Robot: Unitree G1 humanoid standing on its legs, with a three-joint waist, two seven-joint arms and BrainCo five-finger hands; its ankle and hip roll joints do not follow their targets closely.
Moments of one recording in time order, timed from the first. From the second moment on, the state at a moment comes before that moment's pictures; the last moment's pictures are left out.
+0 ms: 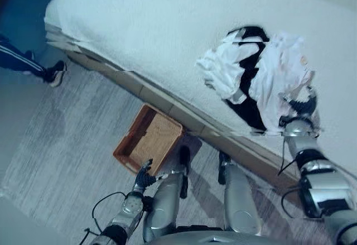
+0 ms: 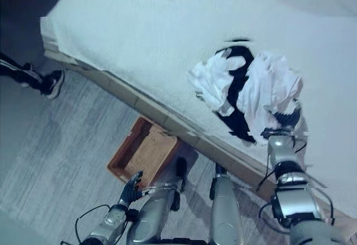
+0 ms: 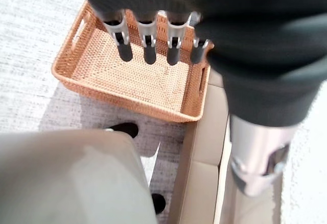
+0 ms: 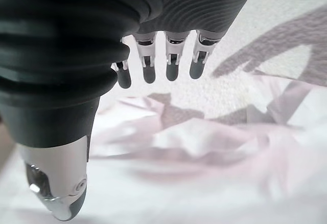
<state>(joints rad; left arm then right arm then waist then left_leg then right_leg) -0.07 0.23 -0.41 0.87 -0.21 -0.28 0.21 -0.73 -0.56 0.07 1.13 0.25 -0.23 -0.56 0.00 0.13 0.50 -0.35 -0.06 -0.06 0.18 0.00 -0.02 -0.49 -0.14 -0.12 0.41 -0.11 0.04</state>
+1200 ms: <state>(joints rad) -0.12 0.20 -0.45 0.86 -0.29 -0.27 0.22 -0.91 -0.69 0.19 0.97 0.29 -0.21 -0.50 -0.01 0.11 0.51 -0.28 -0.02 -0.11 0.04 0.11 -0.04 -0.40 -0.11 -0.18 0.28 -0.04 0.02</state>
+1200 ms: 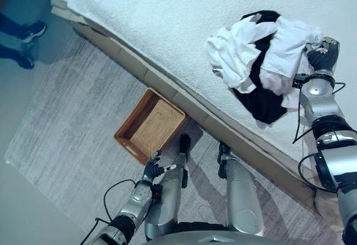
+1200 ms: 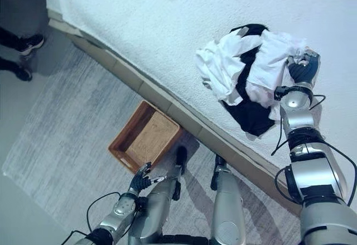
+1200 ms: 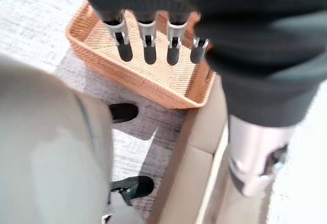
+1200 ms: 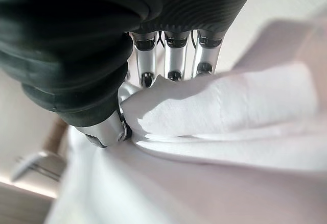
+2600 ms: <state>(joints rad) -0.70 0.32 -0.59 0.27 -0.25 -0.19 0.13 -0.66 -0.92 0.41 -0.09 0.66 -0.20 0.07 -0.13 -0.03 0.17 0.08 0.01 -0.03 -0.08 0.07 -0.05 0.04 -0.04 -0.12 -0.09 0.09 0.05</state>
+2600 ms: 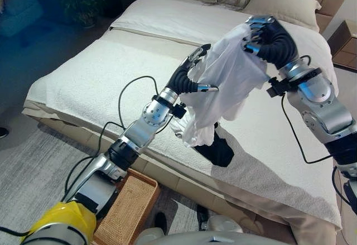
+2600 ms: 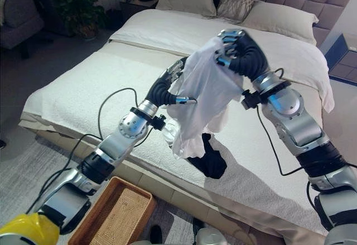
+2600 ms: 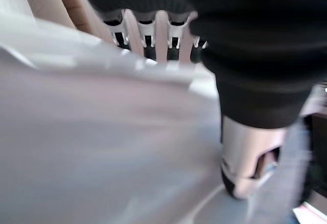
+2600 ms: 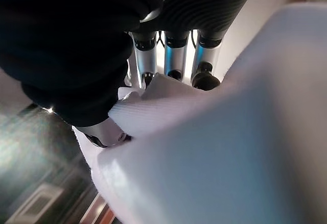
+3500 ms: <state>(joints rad) -0.53 0.47 -0.73 0.16 -0.69 -0.08 -0.10 -0.41 -0.81 0.35 -0.13 0.73 -0.17 0.08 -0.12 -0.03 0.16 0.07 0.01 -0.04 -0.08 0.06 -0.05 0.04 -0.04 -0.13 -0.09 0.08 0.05</state>
